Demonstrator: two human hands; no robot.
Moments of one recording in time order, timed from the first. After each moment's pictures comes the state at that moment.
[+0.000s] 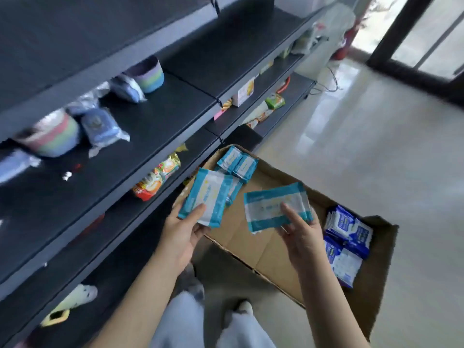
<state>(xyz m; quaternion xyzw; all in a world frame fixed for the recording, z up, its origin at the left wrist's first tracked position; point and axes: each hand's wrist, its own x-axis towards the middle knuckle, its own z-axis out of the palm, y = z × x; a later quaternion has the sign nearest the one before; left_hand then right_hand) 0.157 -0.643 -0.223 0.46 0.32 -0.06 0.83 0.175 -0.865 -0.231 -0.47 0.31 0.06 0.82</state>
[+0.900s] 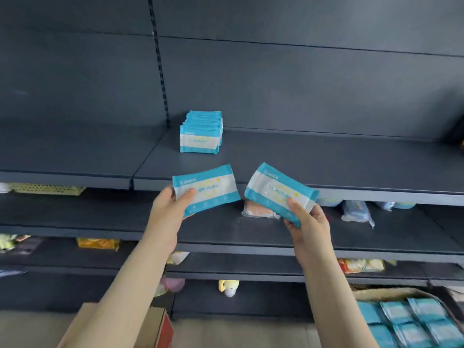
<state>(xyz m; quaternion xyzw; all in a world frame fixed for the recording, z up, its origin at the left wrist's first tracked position) -0.270 -0.266 -0.027 0.48 0.43 0.43 0.63 -0.070 -0.412 -0.038 -0.51 -0.11 0.32 0.79</state>
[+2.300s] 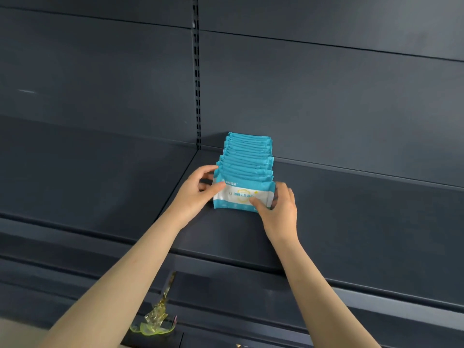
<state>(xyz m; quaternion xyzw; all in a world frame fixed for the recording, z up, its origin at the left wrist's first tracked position) -0.213 0.018 -0.046 0.70 0.35 0.37 0.50 -0.041 -0.092 -0.058 -0.74 -0.42 0.11 0.51</state>
